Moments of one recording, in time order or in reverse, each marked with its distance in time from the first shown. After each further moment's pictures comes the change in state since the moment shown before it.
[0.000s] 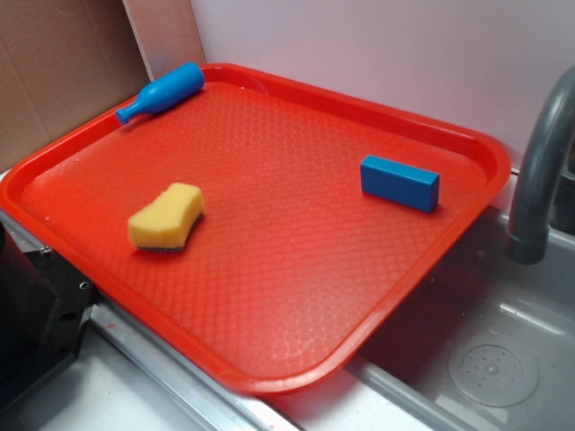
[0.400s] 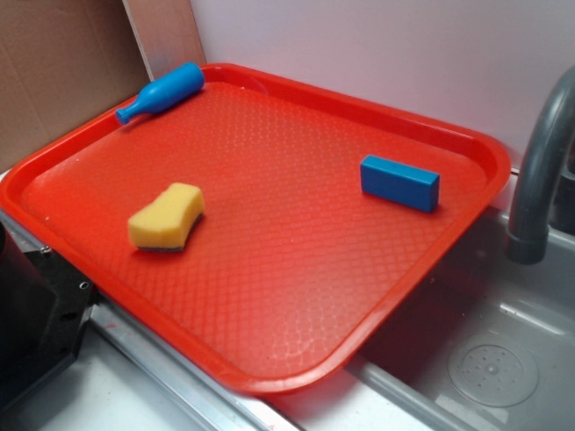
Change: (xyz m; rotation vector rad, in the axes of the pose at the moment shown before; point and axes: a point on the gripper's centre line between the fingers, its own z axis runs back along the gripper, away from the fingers) arm 0.000 0.002 -0.006 0.014 0.013 0.004
